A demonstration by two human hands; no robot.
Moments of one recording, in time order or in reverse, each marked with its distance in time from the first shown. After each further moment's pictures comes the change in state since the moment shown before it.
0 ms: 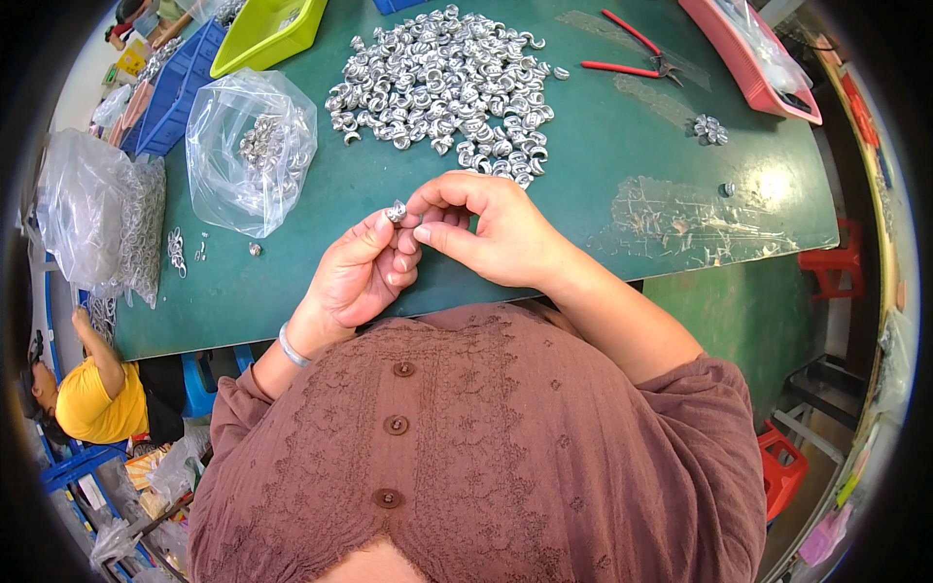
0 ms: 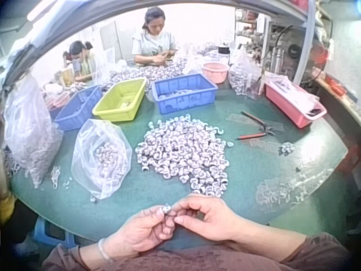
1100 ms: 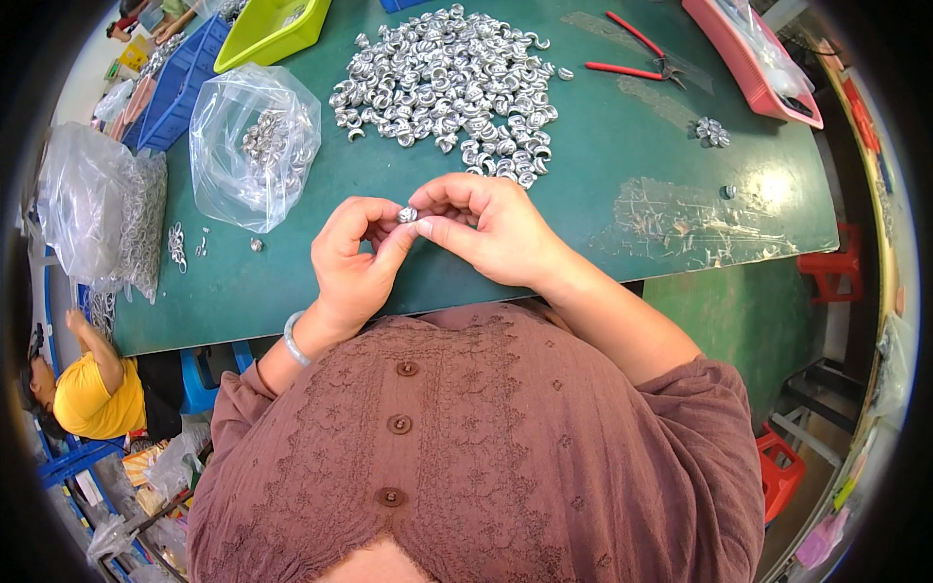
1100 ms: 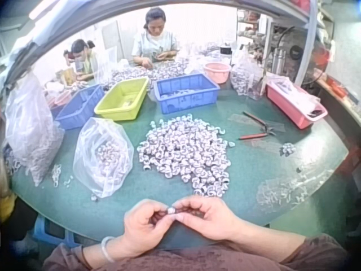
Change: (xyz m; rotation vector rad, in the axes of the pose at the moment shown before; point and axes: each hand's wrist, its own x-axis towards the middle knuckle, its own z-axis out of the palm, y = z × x) left_hand 0.003 -0.007 0.013 1.348 0.329 0.960; right_hand -0.001 0.008 0.011 0.270 0.063 0.134
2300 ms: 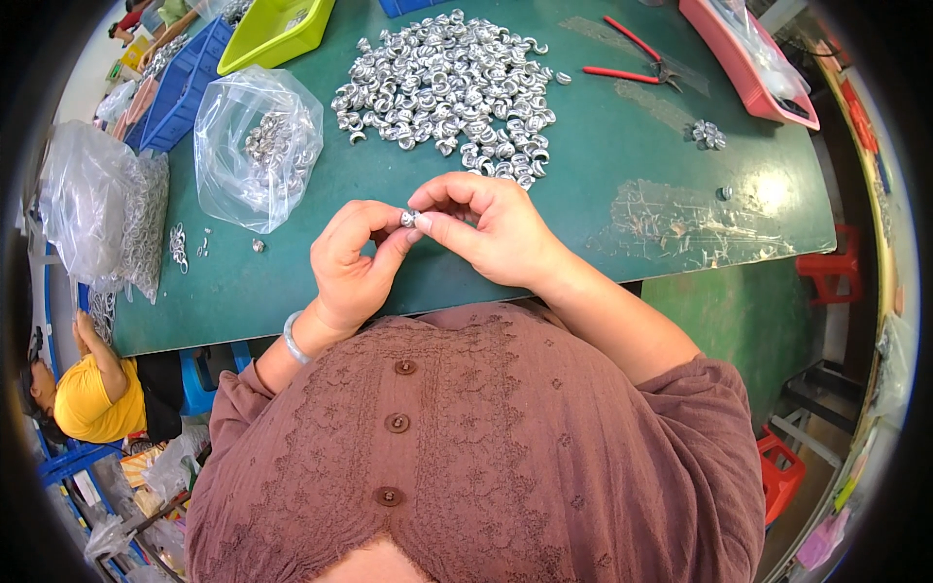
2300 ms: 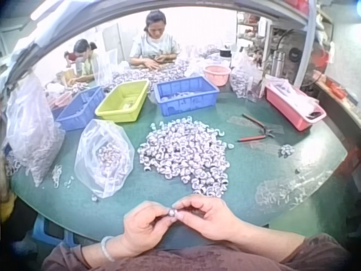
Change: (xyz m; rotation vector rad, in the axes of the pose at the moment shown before) left_hand 0.004 0.004 -0.004 0.071 -0.021 0.162; right_hand -0.001 -0.006 0.002 -0.056 0.030 -0.048
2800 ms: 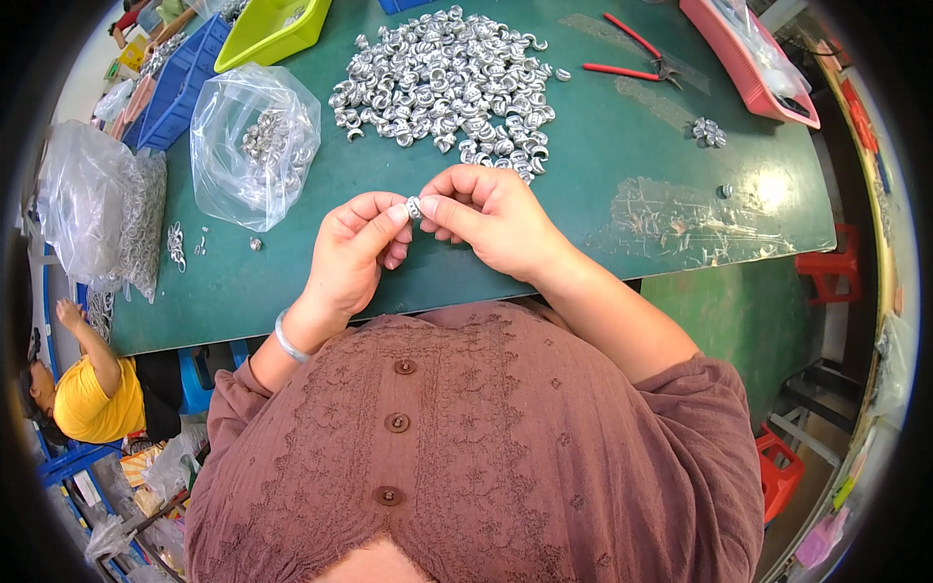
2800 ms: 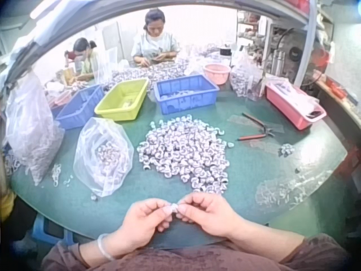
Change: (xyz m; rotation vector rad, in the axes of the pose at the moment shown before) left_hand 0.004 -0.002 -0.004 -0.766 -0.175 -0.823; right_hand 0.004 -0.003 -0.005 0.116 0.008 0.174
